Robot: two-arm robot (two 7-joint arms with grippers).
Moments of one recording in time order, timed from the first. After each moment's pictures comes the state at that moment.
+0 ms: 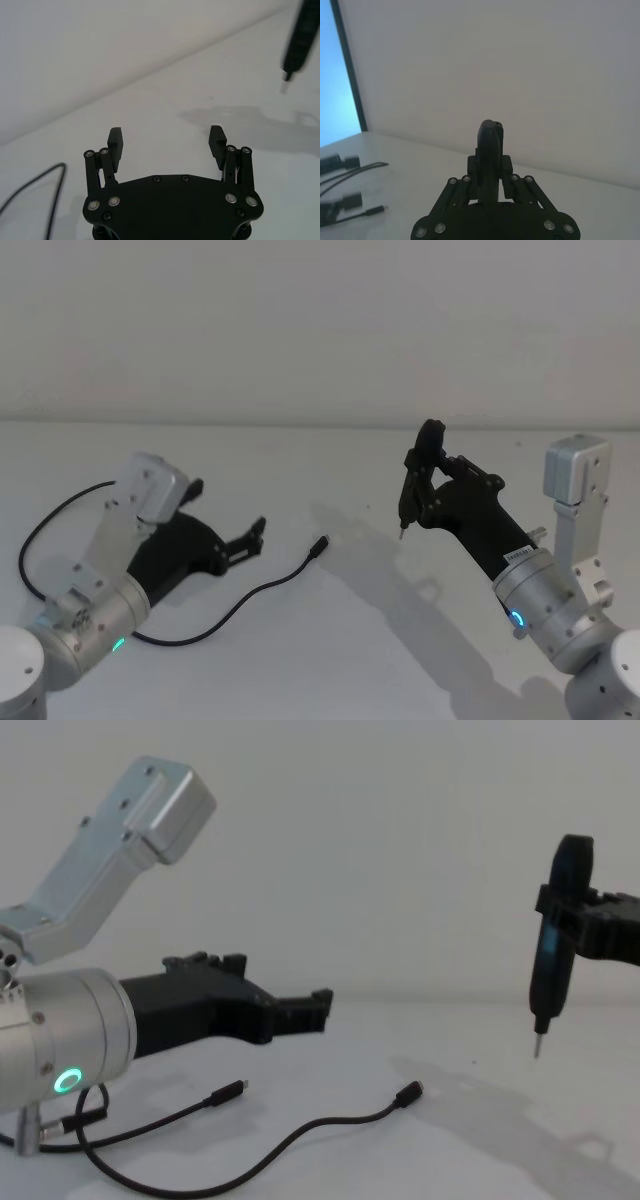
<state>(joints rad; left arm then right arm) -0.23 0.42 0.48 -1.68 -0.27 0.14 -0.17 0.07 0.31 -0.24 -1.68 0.34 -0.06 0.20</state>
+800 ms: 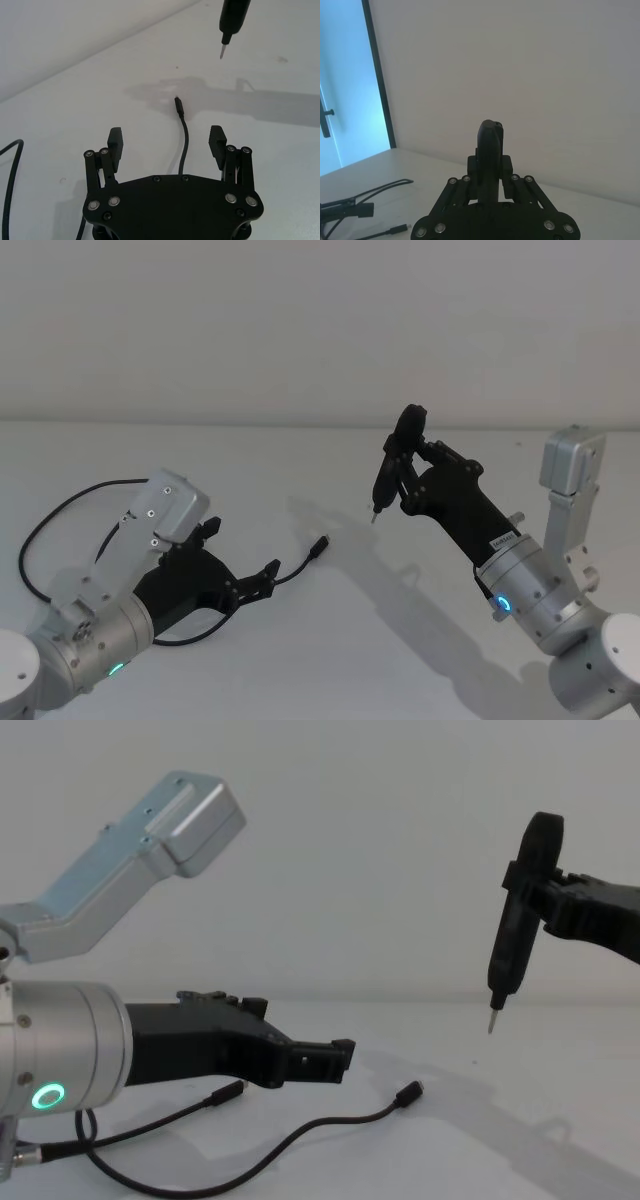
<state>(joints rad) -0.20 0.46 0.49 -1.80 -0.30 0.33 -0.23 0.15 0.28 -0.24 -1.57 0.43 -0.15 0.34</state>
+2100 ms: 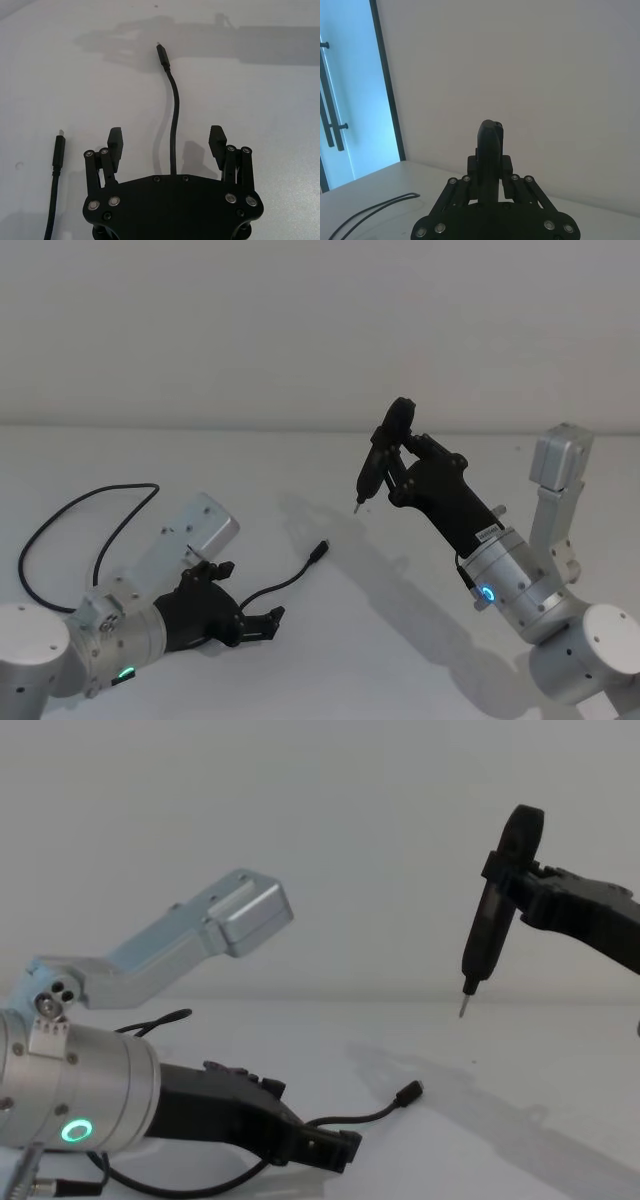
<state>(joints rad) -0.32 0.45 0.56 -1.66 -0.26 0.48 -0.38 0.23 0.24 -0.26 -1.44 0.48 -0.22 0.42</state>
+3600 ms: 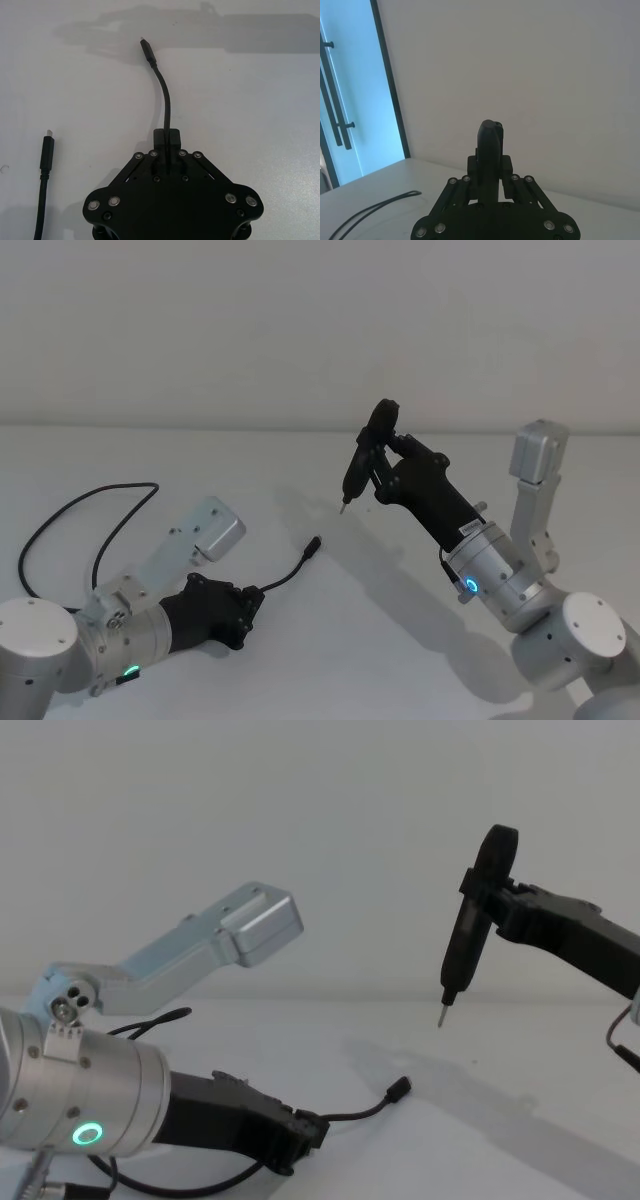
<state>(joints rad) -0.34 0.43 0.57 -1.63 -0.25 0.50 -0.41 0.31 0.21 -0.28 -1.31 0.51 -0.24 0.47</state>
